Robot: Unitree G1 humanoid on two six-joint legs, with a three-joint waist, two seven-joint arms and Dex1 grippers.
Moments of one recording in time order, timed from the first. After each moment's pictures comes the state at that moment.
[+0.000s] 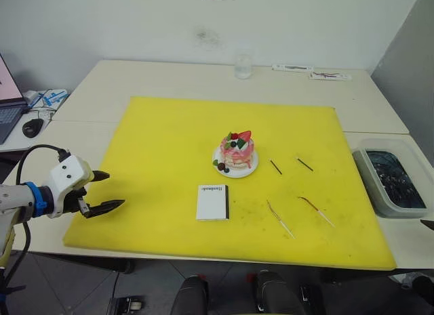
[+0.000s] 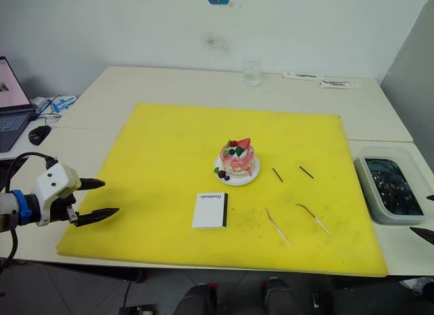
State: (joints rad) left arm -0.06 1.07 0.28 0.14 -0.28 0.19 -1.15; right arm 0.42 -1.08 -0.87 -0.09 0.29 0.19 1.33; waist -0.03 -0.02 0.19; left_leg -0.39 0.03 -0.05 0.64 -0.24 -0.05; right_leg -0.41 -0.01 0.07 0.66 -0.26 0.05
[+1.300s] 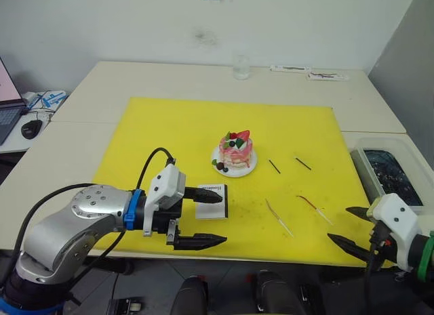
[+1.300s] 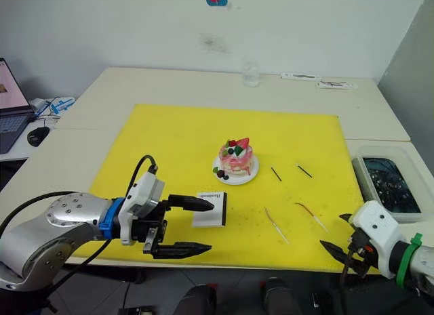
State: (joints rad) left arm -0.19 0.87 0.01 -0.62 -0.78 0.73 -1.06; right arm 0.44 -0.85 -0.47 -0.83 0.43 0.80 0.76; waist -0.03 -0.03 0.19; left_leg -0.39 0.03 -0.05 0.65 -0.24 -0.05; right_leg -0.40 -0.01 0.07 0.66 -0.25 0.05
